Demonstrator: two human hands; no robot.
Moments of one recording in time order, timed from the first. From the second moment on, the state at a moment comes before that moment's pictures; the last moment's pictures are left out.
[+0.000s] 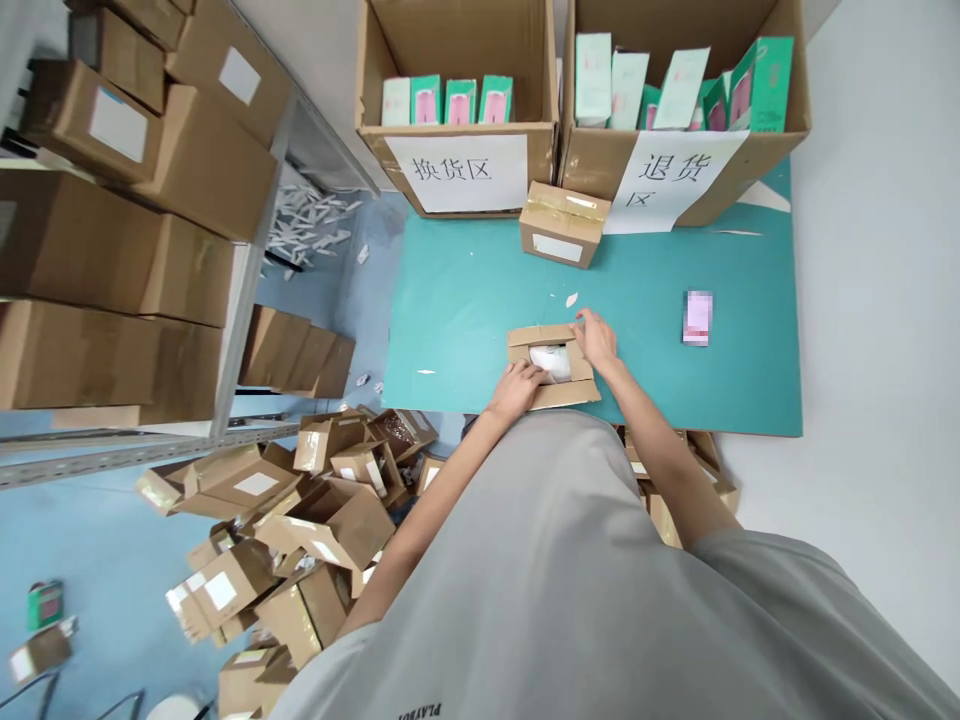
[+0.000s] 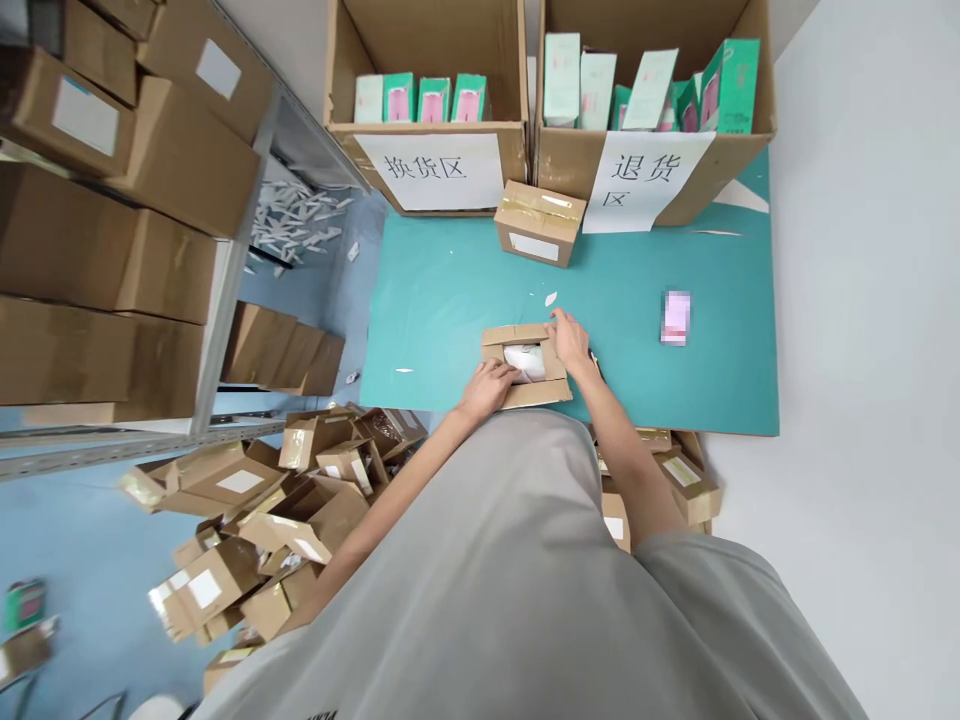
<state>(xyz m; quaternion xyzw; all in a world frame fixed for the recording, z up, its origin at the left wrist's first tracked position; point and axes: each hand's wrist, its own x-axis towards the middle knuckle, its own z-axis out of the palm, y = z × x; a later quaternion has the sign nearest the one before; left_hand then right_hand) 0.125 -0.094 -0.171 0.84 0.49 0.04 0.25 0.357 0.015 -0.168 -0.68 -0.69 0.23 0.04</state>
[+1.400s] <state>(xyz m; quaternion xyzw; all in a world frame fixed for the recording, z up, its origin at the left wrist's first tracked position) 0.138 -0.060 -0.172 0.79 0.57 -0.10 0.22 0.372 -0.067 -0.133 -0.53 -0.82 0.19 -0.08</state>
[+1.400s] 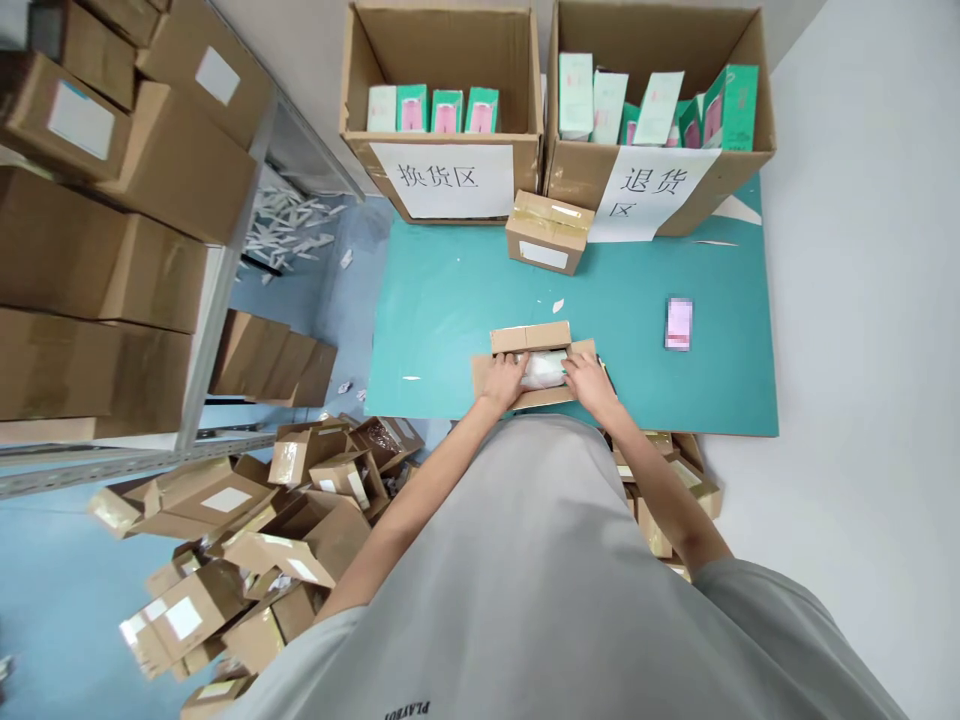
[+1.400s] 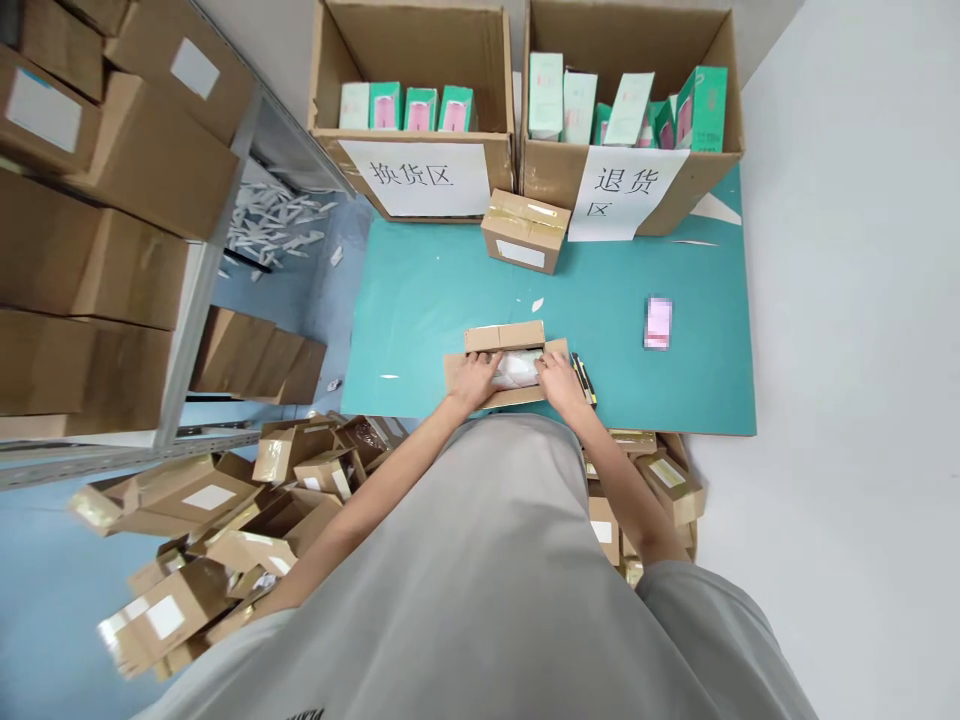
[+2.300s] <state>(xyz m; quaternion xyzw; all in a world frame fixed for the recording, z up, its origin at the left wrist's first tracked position) 0.113 -0.062 -0.152 0.64 0.59 0.30 0.38 0.287 -0.035 -0.122 -0.50 -0.82 0.29 -0.02</state>
